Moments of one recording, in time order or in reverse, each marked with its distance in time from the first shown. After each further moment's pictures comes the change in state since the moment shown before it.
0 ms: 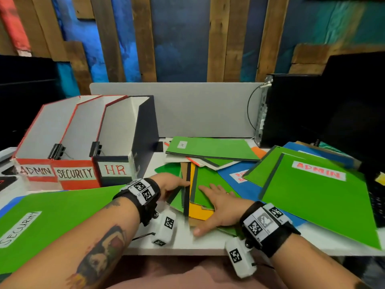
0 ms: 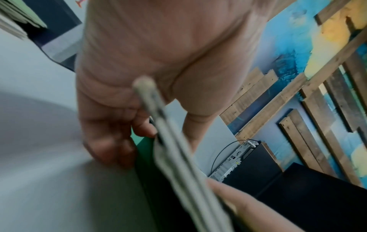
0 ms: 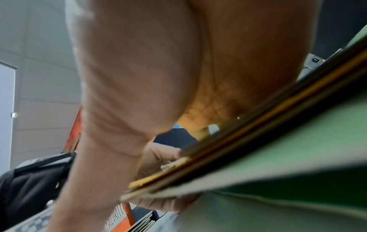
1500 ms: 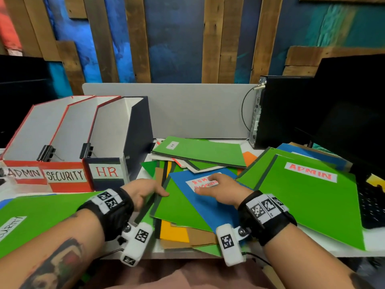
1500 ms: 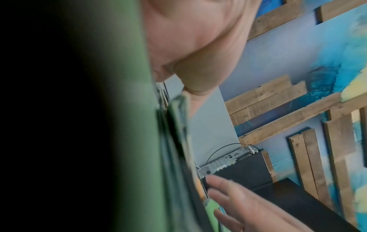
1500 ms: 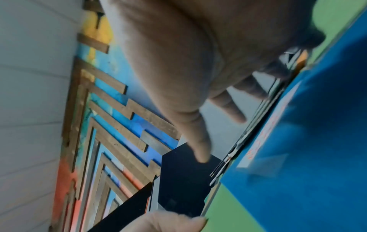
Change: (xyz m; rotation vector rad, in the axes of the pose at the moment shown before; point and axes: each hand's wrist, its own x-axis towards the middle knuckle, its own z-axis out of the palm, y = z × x) left_hand -0.050 -0.013 -0.018 -0.203 0.052 -0.071; right_hand 0.003 0.008 -0.030 0.528 0.299 0.144
